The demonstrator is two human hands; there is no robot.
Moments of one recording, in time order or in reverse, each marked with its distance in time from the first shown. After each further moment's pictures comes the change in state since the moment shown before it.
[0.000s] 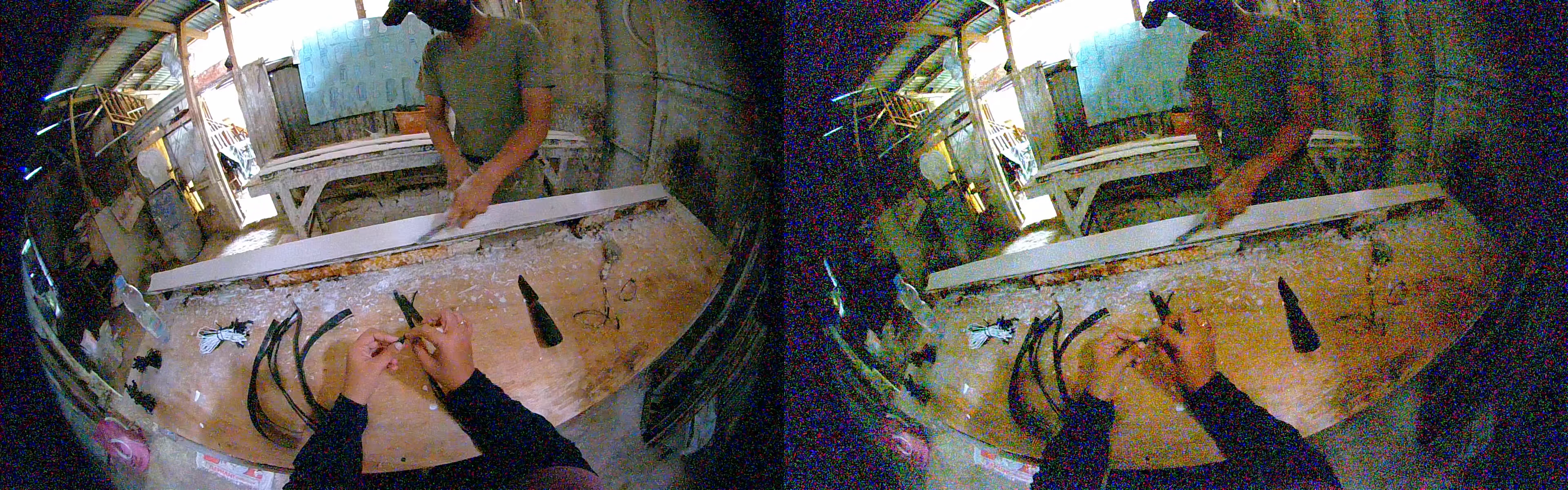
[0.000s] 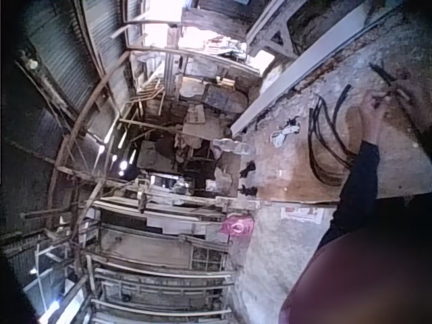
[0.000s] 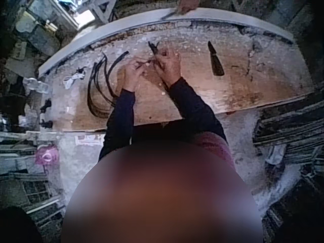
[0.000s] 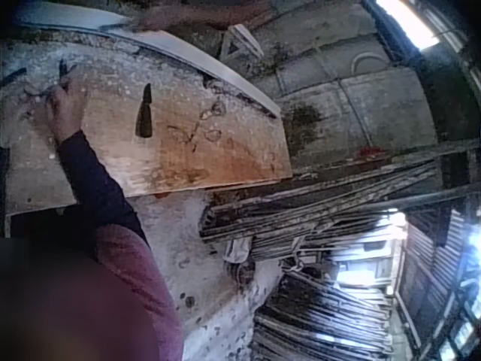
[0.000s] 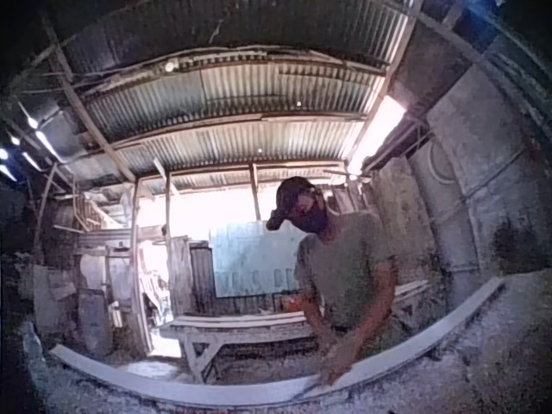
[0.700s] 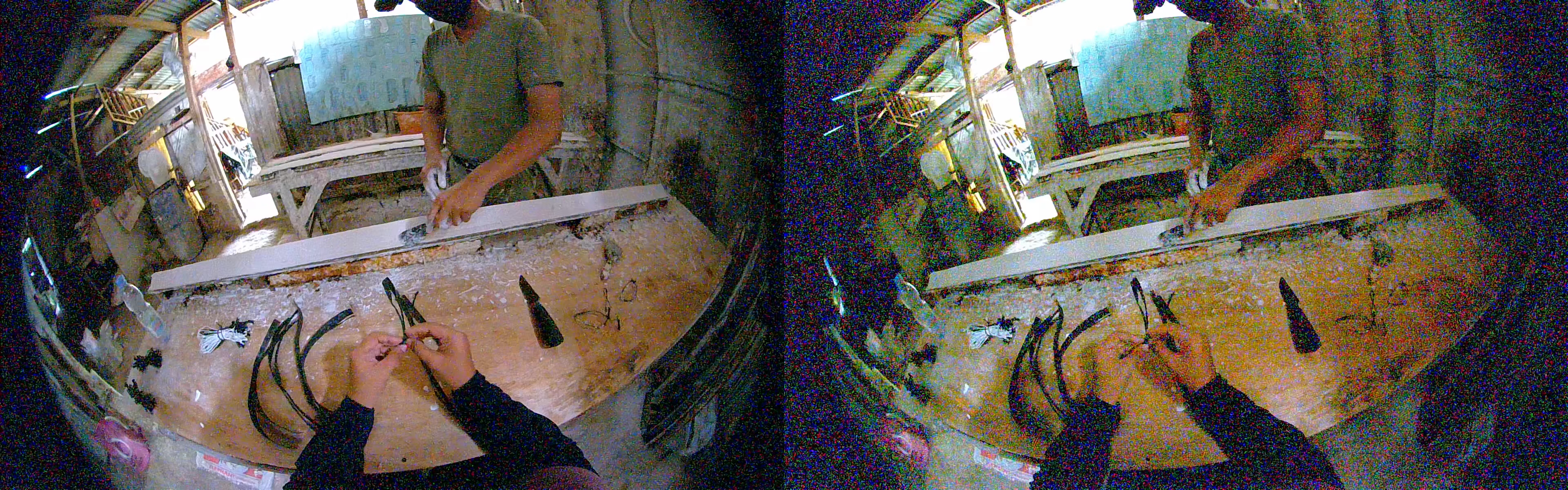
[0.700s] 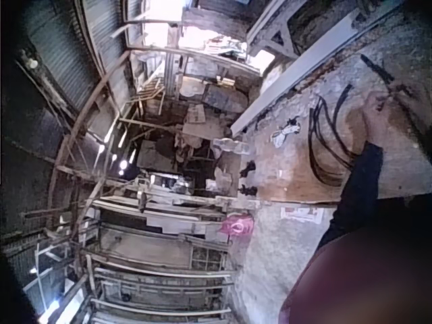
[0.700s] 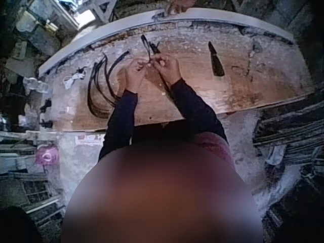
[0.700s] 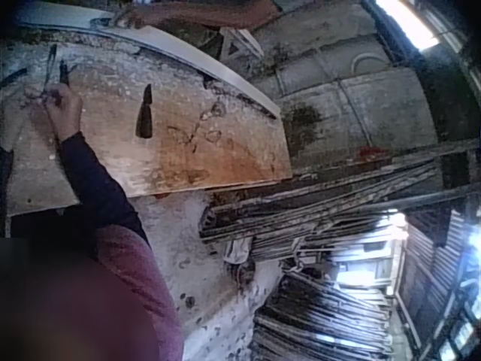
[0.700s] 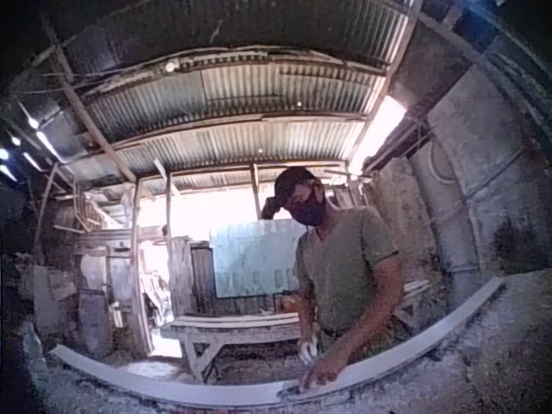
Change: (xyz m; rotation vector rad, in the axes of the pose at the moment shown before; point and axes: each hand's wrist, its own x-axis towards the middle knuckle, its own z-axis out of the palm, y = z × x) left_hand 0.002 -0.017 0.007 0.154 0.082 0.195; right_hand -0.011 0.004 0.014 0.704 -0.110 0.489
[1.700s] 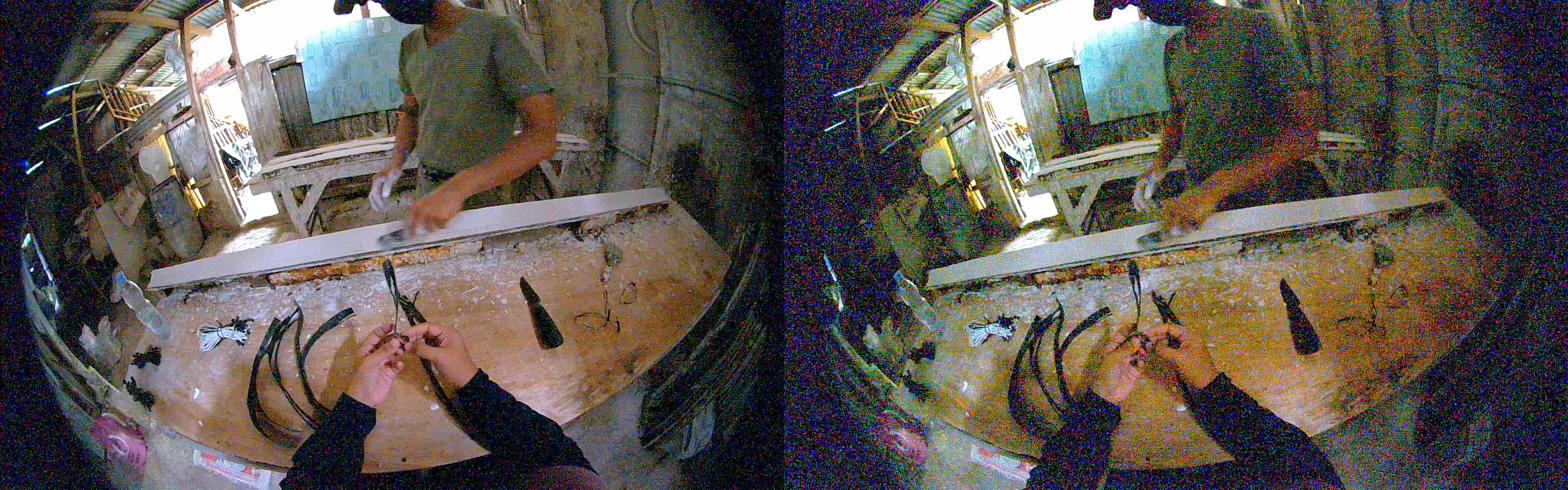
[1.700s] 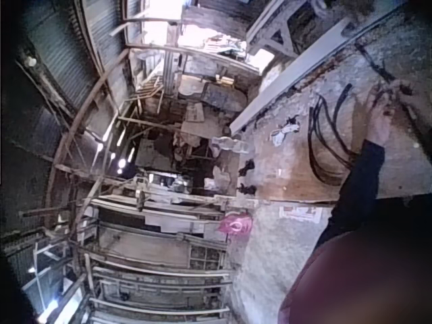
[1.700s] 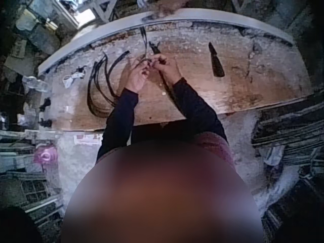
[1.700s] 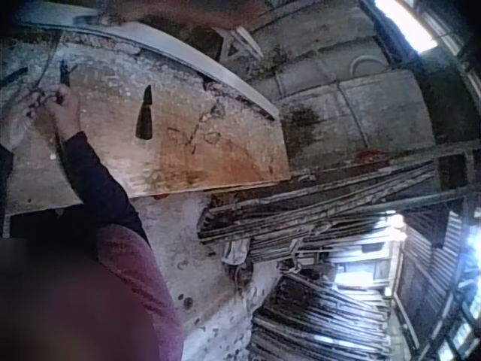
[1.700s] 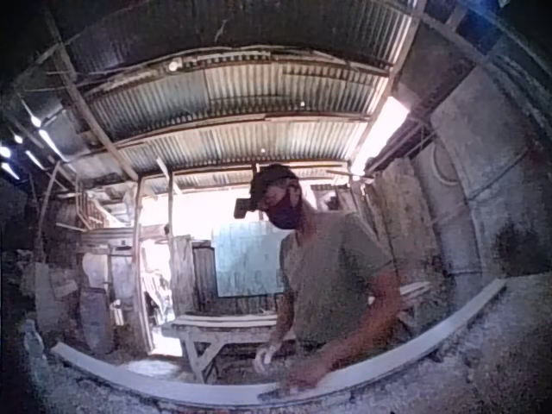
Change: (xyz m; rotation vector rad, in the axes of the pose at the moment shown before) left_hand -0.004 0.016 -0.003 -0.791 -0.027 -0.451; right_hand 0.003 0.005 -0.001 0.485 -0.200 0.221
